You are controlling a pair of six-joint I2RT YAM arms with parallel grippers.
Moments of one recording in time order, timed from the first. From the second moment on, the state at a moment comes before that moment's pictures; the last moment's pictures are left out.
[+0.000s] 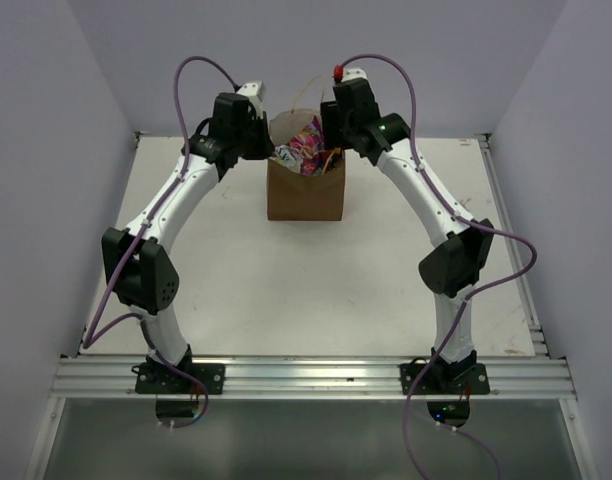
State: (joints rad) left arm -0.35 1.82 1.77 -0.50 0.08 -0.32; right arm 0.52 2.04 2.25 -0.82 0.37 0.20
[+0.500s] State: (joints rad) left arm -0.35 1.82 1.77 -0.49 0.08 -0.30; right arm 0.52 2.04 2.17 -0.83 0.32 0.23
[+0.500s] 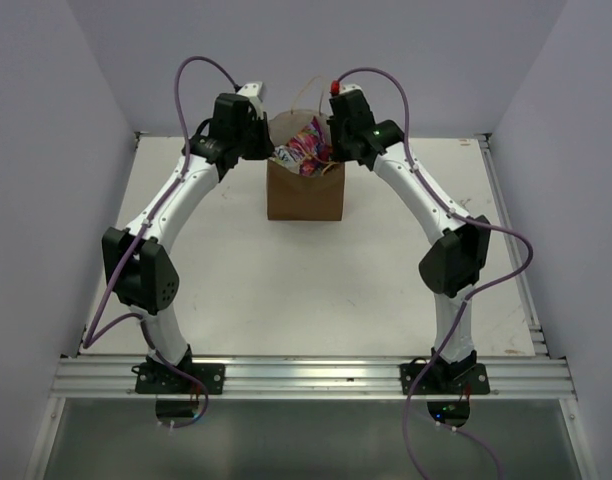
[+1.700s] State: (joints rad) left arm -0.52 1.41 1.38 -0.58 -0.01 -0.34; right arm 0.73 1.71 1.79 -1.04 0.38 0.34
